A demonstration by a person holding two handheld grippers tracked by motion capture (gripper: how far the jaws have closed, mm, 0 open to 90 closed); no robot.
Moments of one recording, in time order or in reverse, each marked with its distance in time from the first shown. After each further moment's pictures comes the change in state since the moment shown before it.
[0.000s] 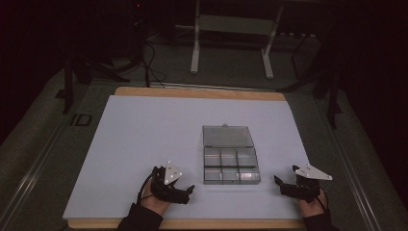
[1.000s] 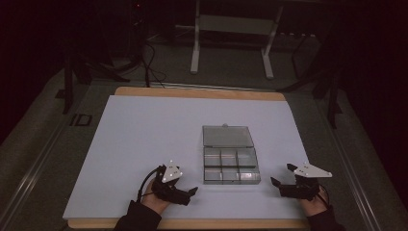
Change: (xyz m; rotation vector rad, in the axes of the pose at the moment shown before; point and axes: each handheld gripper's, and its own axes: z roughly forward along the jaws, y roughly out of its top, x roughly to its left) left arm 0.002 0.005 -0.003 -0.028 -0.137 -0.004; right arm 0.003 0.012 -0.004 -0.017 0.137 -0.082
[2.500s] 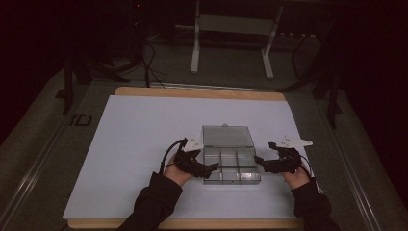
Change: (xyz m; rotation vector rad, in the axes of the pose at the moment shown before) left arm 0.007 0.085 0.039 -0.065 -0.108 0.015; right arm 0.001 0.082 0.042 0.003 0.114 0.000
